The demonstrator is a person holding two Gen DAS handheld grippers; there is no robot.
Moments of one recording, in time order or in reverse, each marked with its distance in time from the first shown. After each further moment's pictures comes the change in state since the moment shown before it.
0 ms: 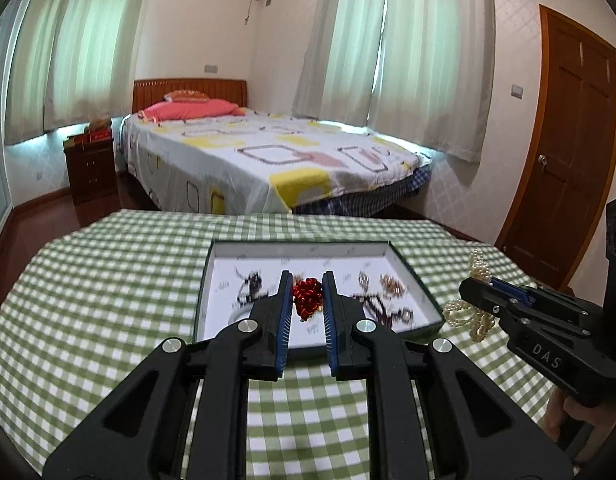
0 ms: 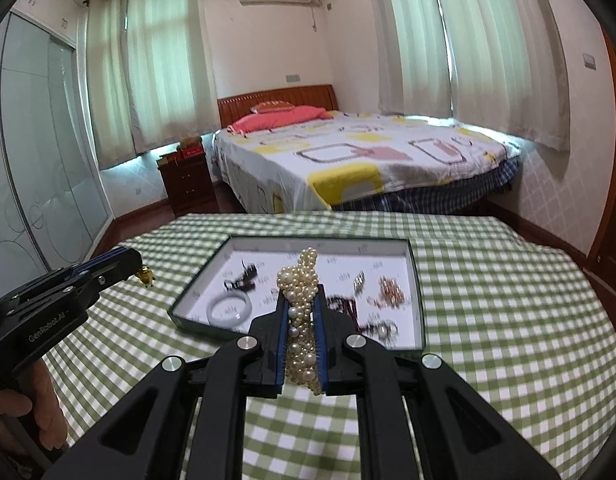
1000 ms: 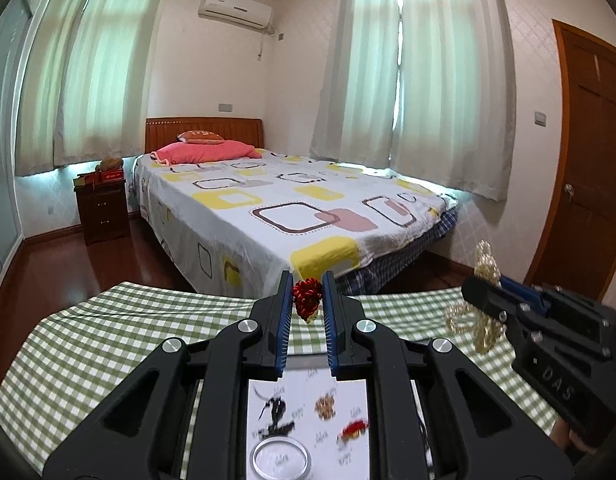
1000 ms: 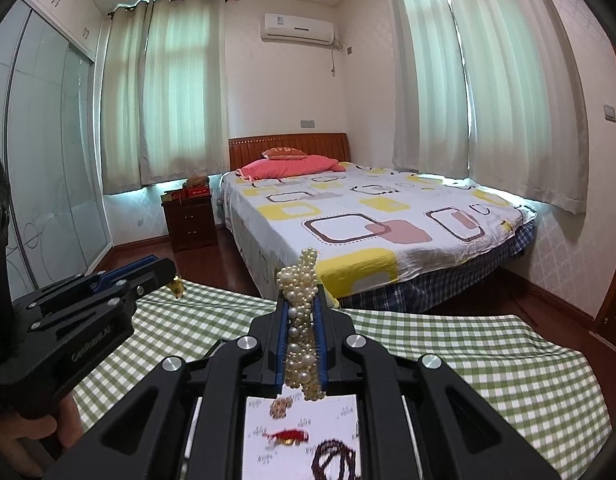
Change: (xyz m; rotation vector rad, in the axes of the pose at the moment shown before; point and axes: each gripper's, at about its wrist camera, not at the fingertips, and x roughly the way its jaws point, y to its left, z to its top) left arm 0.095 0.016 0.103 0.004 -0.128 0.079; right arm 0.074 0.006 0.104 -0.079 -0.165 0.010
